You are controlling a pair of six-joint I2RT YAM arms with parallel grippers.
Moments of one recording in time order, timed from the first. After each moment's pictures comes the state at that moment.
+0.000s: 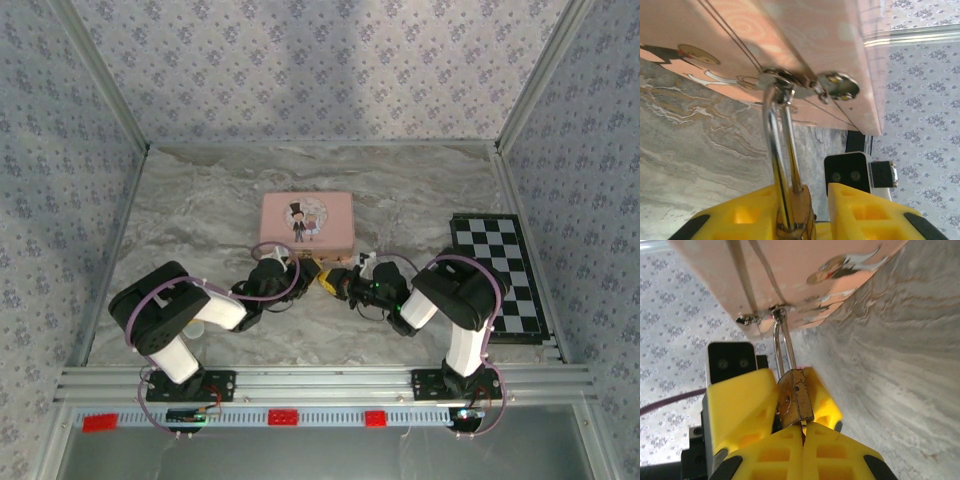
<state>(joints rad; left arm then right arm) -0.82 1.63 0.39 0.88 0.06 -1.46 0.73 1.83 0.32 1.29 -0.37 1.61</state>
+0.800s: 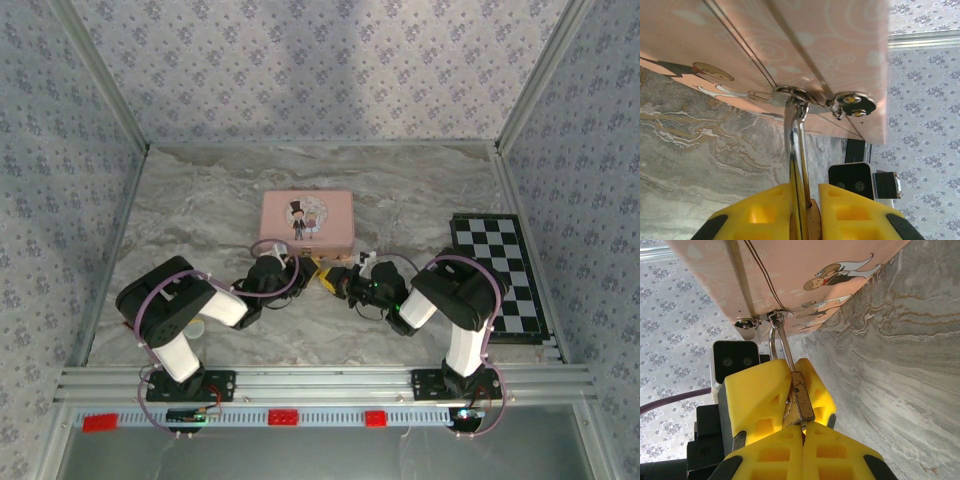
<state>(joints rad) -0.79 1.69 0.40 0.94 0.09 -1.45 0.74 1.83 0.33 1.28 -0.33 1.60</state>
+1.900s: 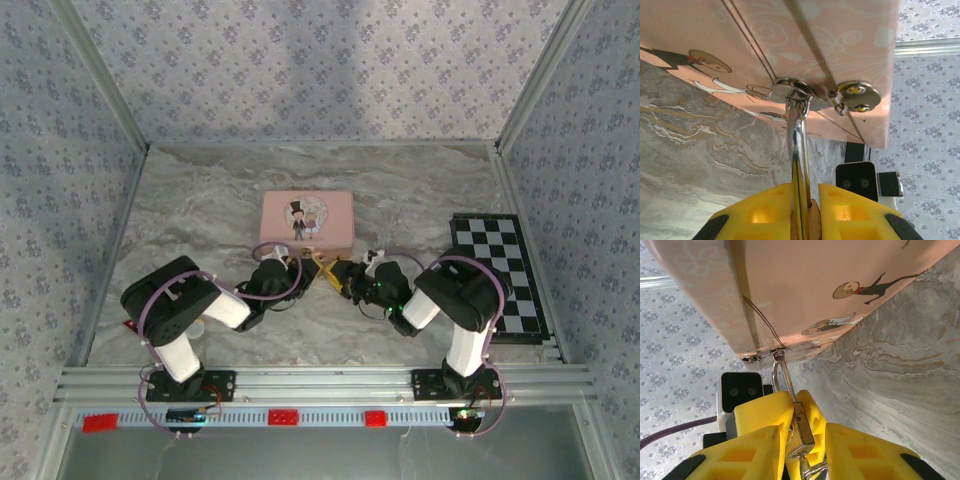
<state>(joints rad) -0.83 1.72 0.40 0.98 0.03 -1.48 0.72 1.81 0.30 1.27 -0.24 1.58</state>
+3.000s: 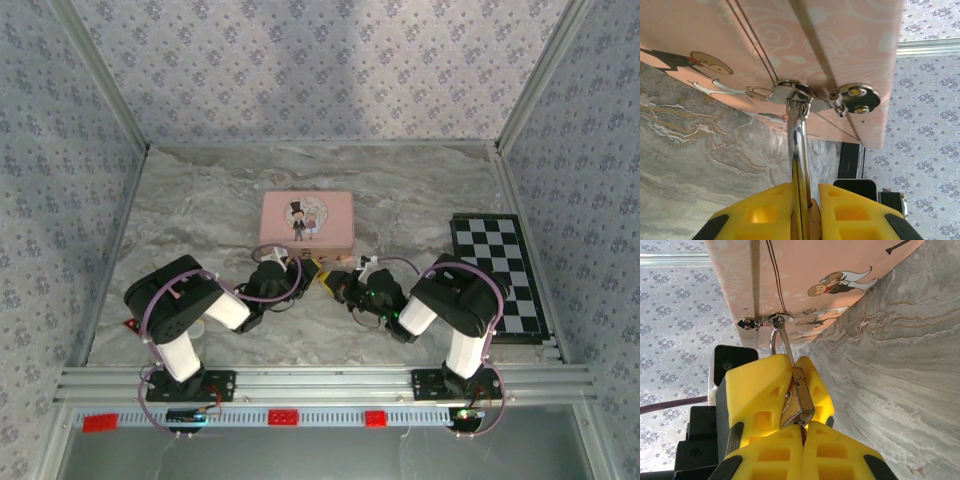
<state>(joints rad) -0.83 1.73 0.38 1.03 0.03 -1.49 0.81 1.80 0.30 1.27 -0.16 1.53</state>
